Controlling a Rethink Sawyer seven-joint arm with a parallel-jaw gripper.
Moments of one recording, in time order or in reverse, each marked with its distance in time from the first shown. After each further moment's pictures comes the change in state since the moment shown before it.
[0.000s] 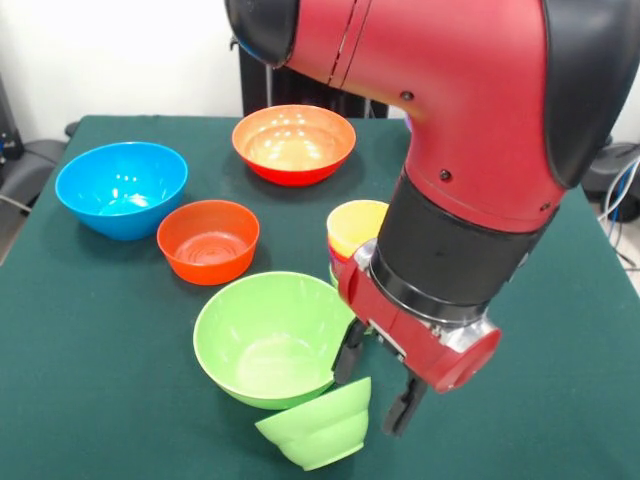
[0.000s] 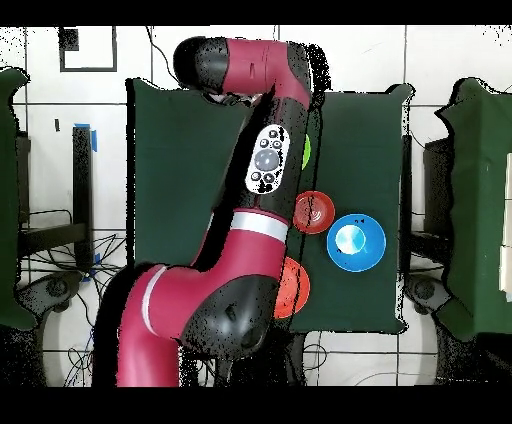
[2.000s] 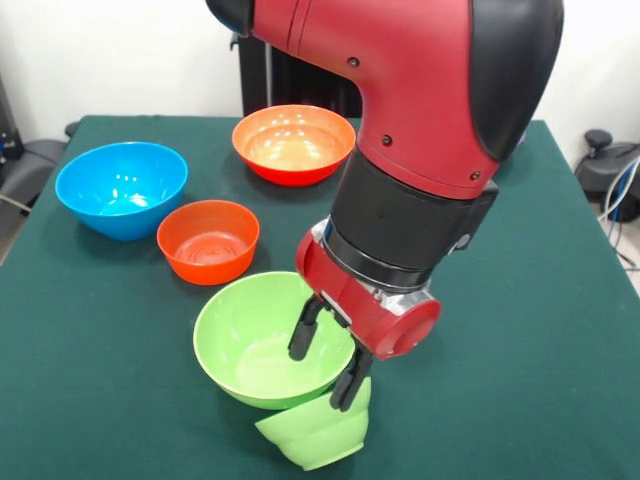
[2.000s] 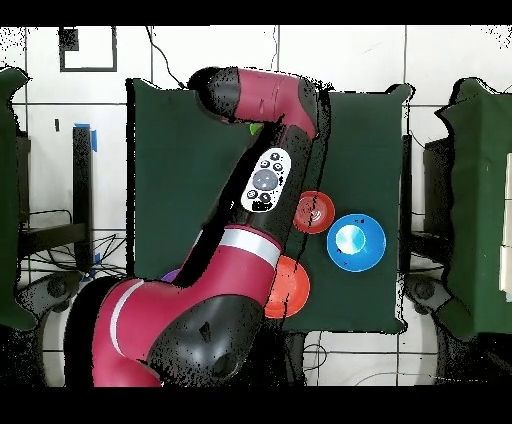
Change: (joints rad) arm 0.055 -0.110 0.003 0.317 -0.006 -0.262 0.000
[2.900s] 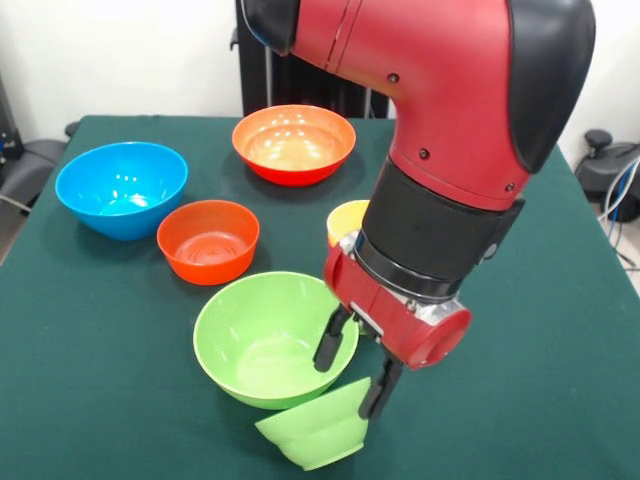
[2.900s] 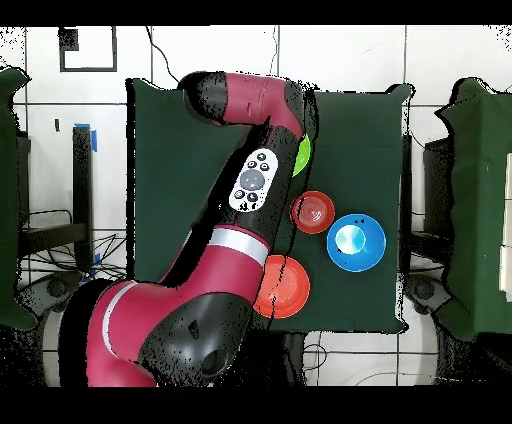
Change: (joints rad) arm 0.026 0.017 -0.001 0.000 0.000 -0.037 0.000
